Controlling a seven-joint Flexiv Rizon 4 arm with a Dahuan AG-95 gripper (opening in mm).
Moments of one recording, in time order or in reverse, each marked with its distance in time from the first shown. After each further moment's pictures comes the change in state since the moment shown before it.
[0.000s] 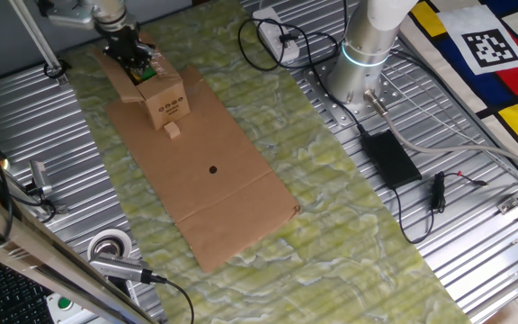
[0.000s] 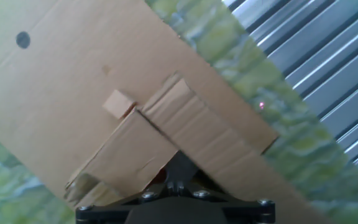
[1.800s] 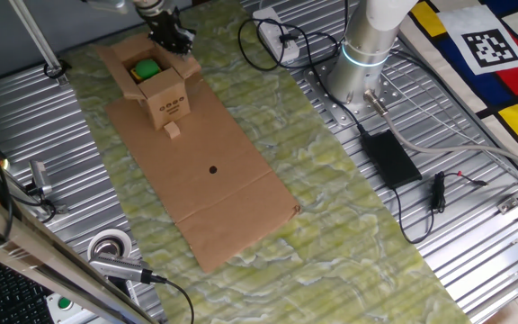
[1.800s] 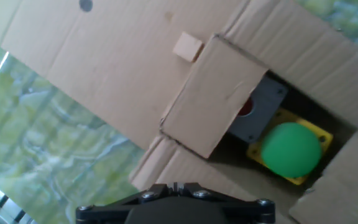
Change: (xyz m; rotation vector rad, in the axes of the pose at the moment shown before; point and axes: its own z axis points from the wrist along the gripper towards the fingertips) arm 0.053 0.083 0.009 -0.104 0.051 0.113
